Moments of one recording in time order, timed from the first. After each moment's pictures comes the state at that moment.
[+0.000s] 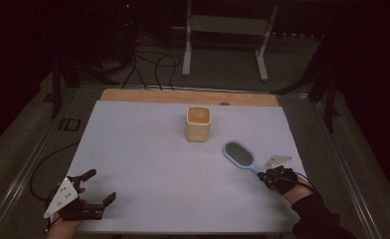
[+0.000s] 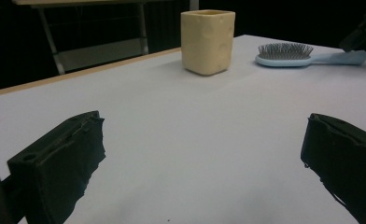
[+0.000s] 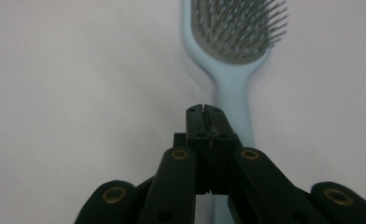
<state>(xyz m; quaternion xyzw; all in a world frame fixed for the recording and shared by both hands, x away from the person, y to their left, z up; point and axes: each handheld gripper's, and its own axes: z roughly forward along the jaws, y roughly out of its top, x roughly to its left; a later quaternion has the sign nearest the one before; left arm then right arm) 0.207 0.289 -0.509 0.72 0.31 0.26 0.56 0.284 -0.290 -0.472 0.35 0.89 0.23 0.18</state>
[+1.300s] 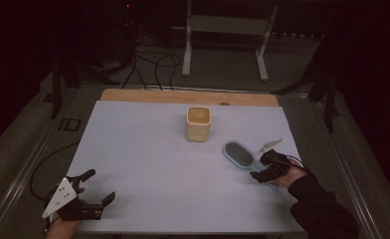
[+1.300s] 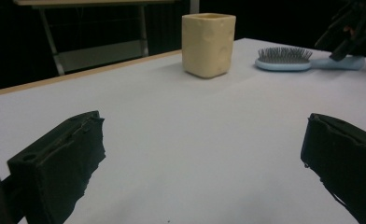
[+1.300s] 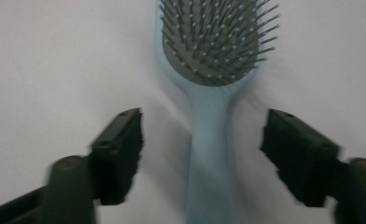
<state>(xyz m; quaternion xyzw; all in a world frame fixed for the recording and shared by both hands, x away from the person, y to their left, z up) 0.206 0.291 -0.508 0.72 0.32 0.26 0.56 0.332 -0.283 -0.474 0.36 0.91 0.19 0.12</state>
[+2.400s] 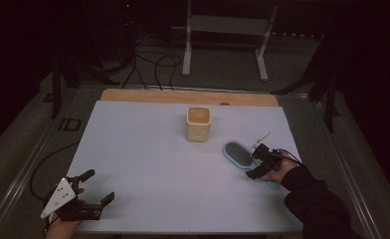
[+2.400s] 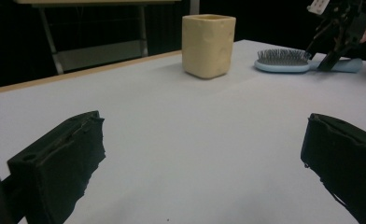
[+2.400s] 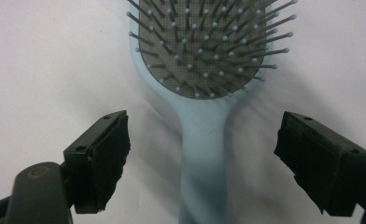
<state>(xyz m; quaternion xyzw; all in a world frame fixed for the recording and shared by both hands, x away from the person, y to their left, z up) 0.206 0.293 -0.508 0.71 0.32 0.25 0.57 0.359 -0.270 -0.489 0.39 0.91 0.13 0.08</state>
